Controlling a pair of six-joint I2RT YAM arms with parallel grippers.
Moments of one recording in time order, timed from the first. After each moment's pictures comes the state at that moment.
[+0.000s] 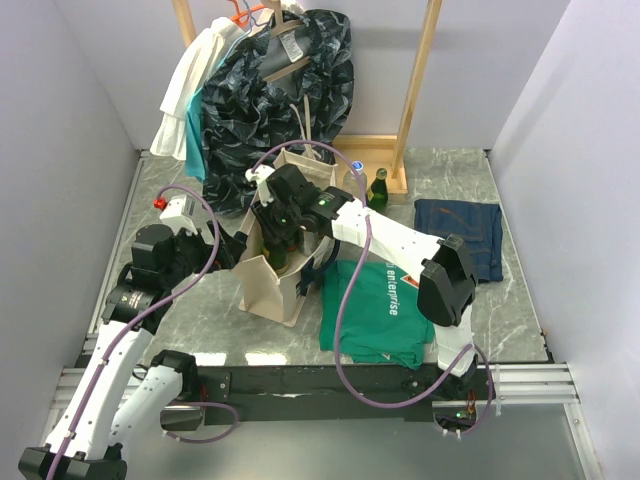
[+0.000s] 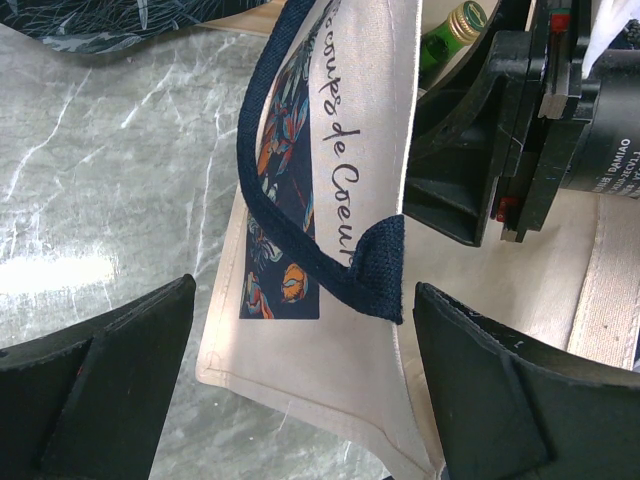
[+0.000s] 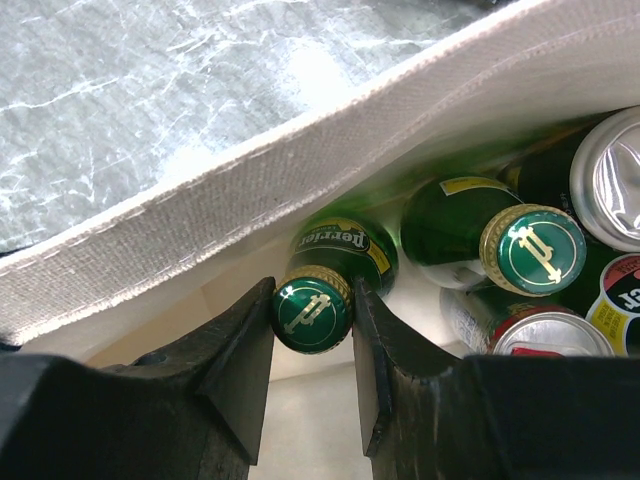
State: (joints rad) left arm -0.21 0.70 0.77 -0.48 0.20 -0.44; right arm 0.89 1.95 1.79 -0.57 -0.09 0.08
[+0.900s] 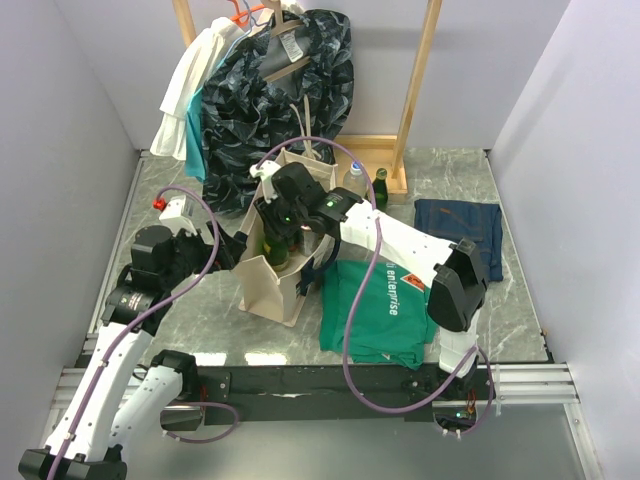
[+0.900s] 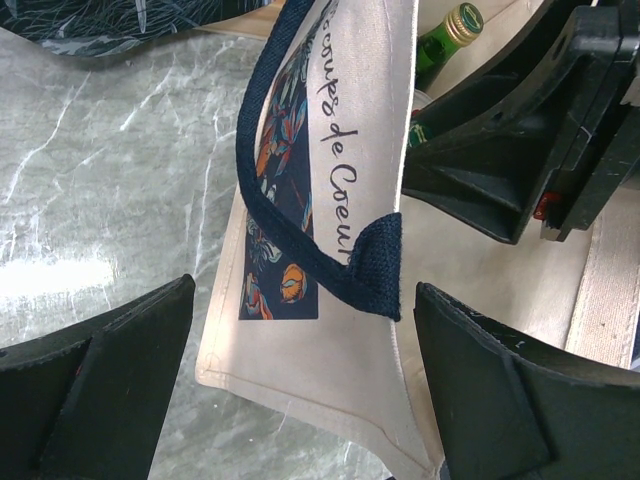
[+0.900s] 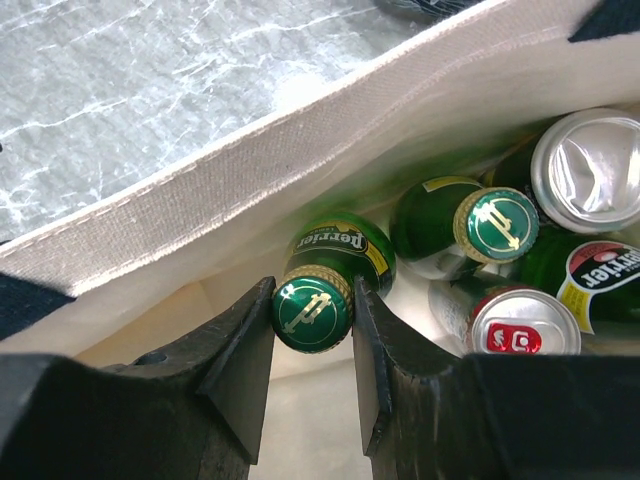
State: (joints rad) left arm -0.21 0.69 0.77 -0.48 0.21 -0.44; right arm 0.89 1.88 1.75 -0.54 -0.06 0.08
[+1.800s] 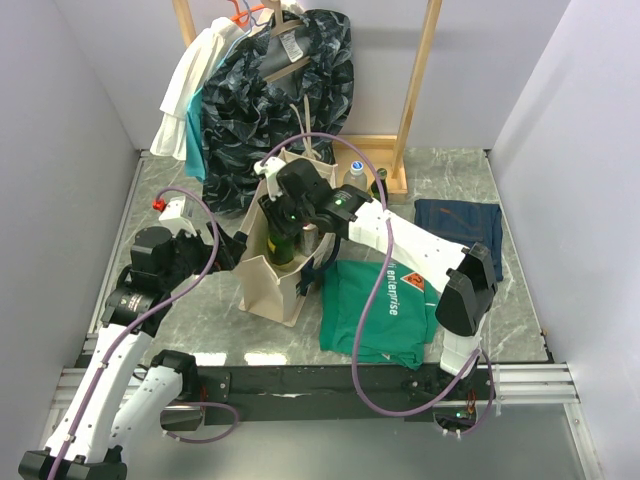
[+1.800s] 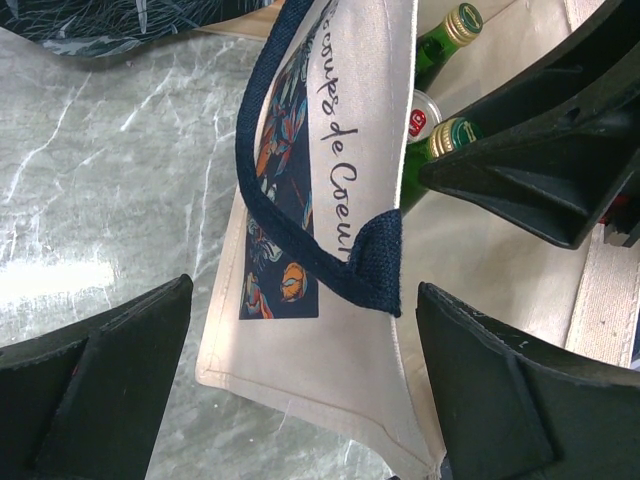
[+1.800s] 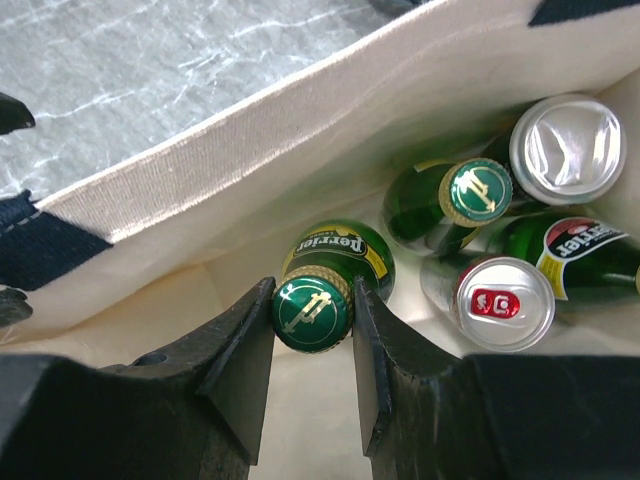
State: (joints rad) left arm -0.21 0.68 0.76 -0.48 0.20 -0.44; right arm 0.89 1.82 1.75 -0.59 -0.05 0.07
